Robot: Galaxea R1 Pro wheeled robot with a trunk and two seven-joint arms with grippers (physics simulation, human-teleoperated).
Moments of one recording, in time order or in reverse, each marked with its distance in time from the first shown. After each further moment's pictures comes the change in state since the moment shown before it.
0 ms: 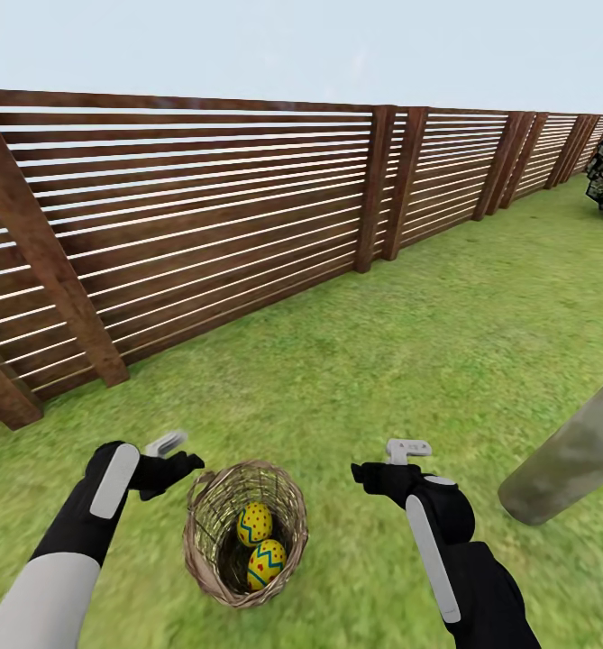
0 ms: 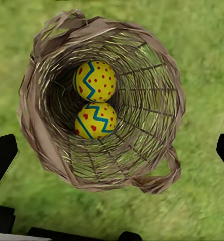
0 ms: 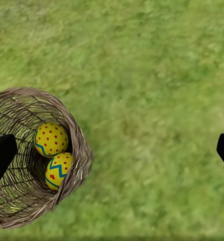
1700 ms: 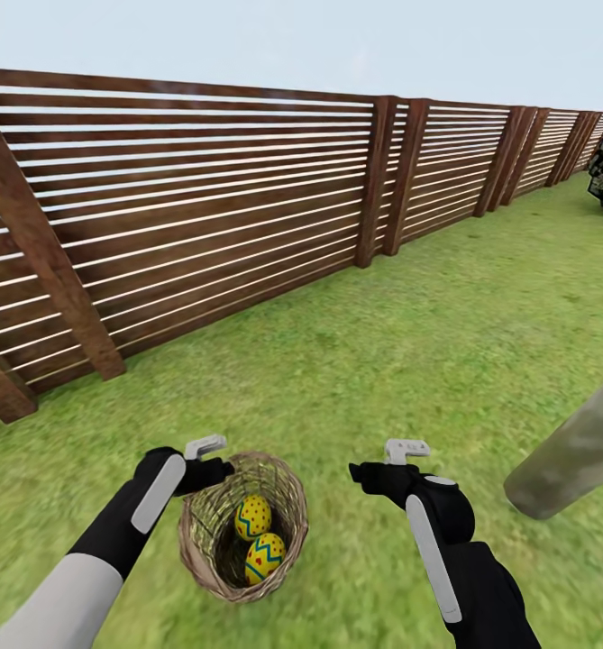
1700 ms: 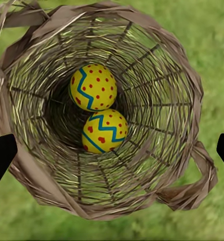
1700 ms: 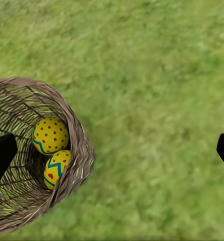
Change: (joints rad) left arm 0.000 -0.002 -0.344 0.038 -0.002 -0.173 -0.007; right arm 0.000 -0.001 0.002 -0.001 -0.022 0.001 0.005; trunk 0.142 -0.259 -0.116
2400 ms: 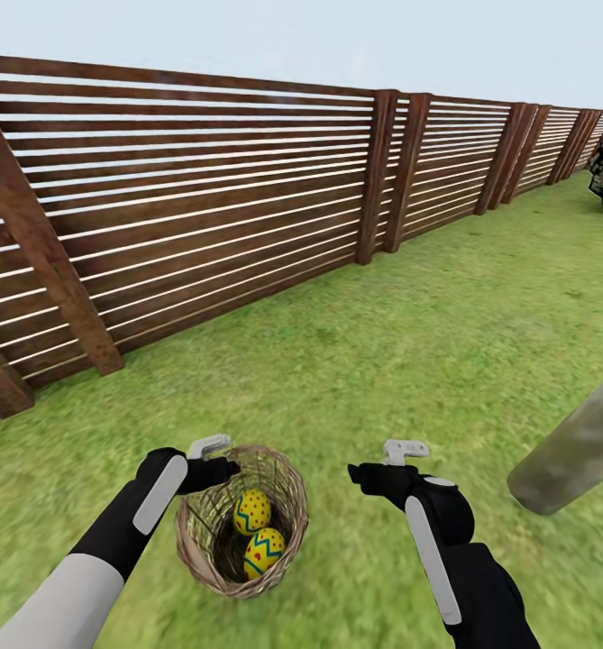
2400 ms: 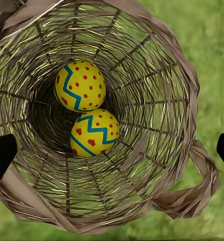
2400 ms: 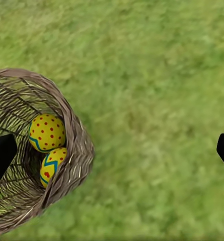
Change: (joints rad) left arm 0.000 0.000 -0.017 0.001 -0.001 -0.011 -0.057; right arm 0.004 0.000 0.004 0.000 -0.002 -0.005 0.003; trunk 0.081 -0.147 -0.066
